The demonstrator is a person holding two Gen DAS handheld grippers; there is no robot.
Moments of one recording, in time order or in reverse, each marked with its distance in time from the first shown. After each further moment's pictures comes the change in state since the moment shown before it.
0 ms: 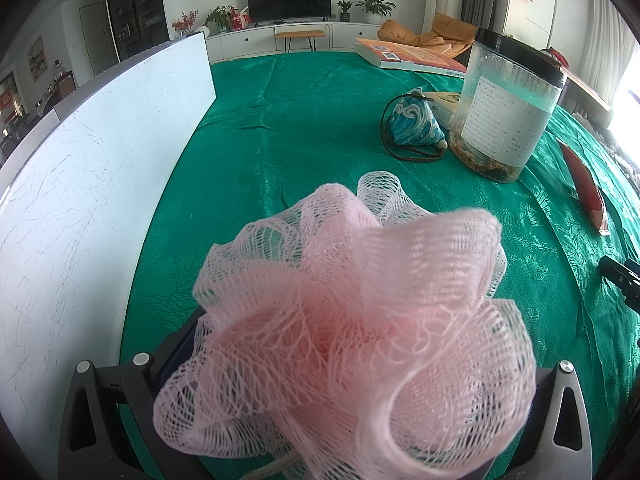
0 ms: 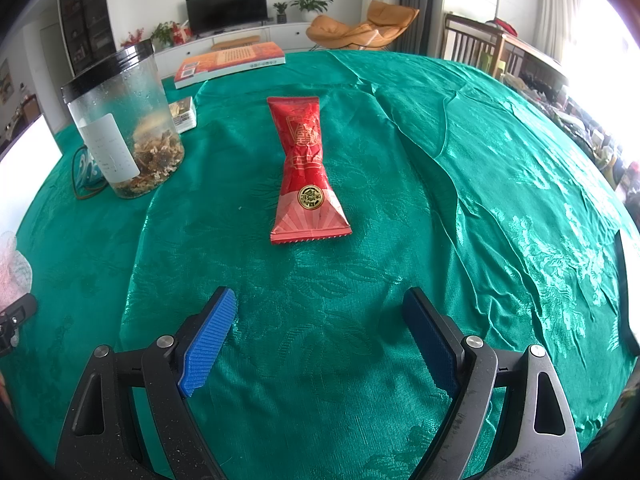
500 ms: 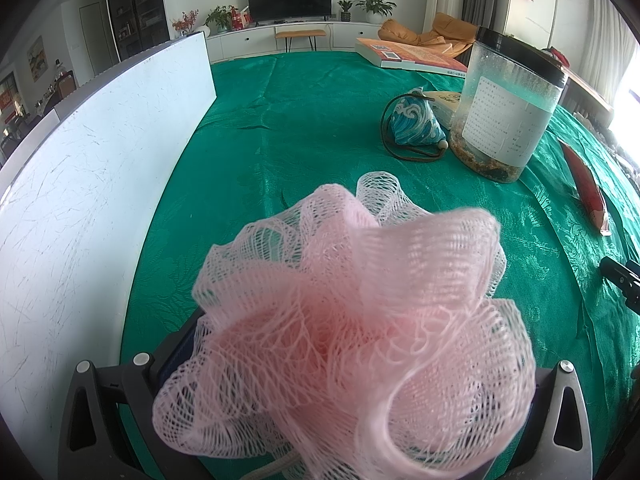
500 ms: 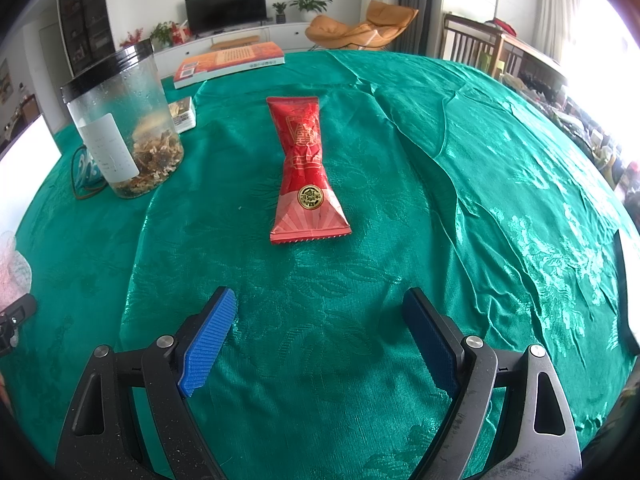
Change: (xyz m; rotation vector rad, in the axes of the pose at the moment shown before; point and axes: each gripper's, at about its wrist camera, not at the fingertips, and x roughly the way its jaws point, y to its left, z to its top) left arm 0.000 -0.001 0.000 0.001 0.005 0.004; right arm -0.001 0.001 0.000 0.002 -0.001 -0.007
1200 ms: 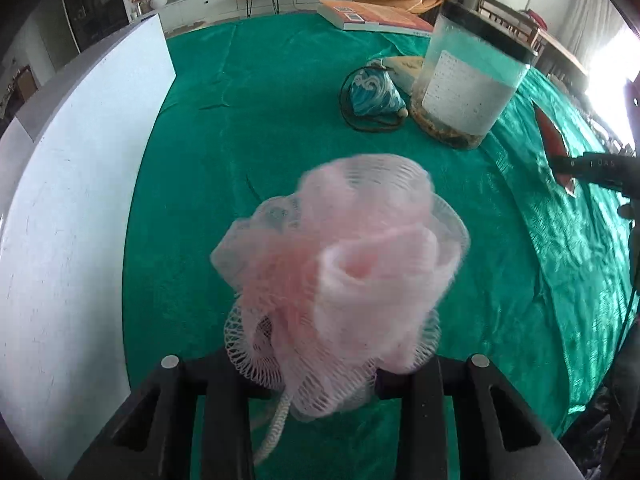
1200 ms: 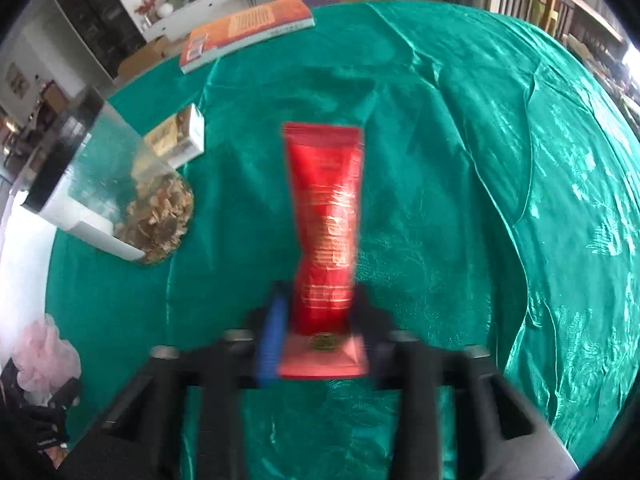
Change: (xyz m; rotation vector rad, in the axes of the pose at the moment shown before) left arm -0.017 -0.002 0.020 0.040 0.178 -0.141; right arm 0.046 -0.004 0.094 0.016 0.251 0.176
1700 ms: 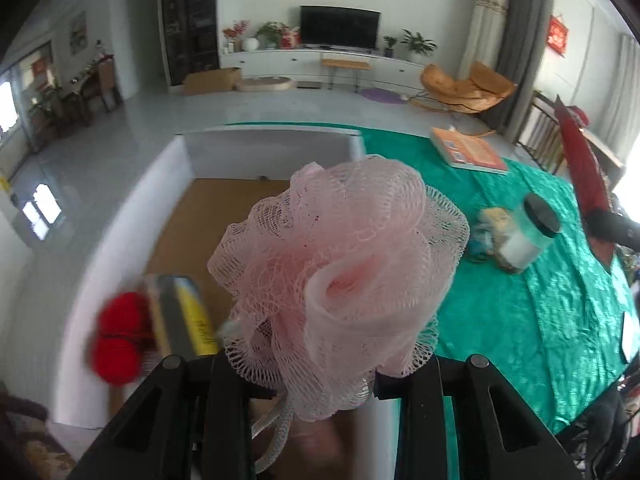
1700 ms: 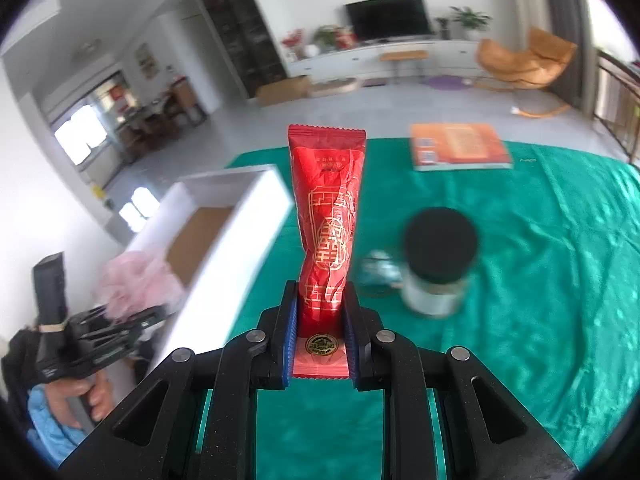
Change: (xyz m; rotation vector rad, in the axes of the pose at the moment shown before) left arm -0.186 0.162 -0.012 -0.192 -0.261 0.207; right arm -0.172 0.240 -0.034 -0.371 -0.180 0.487
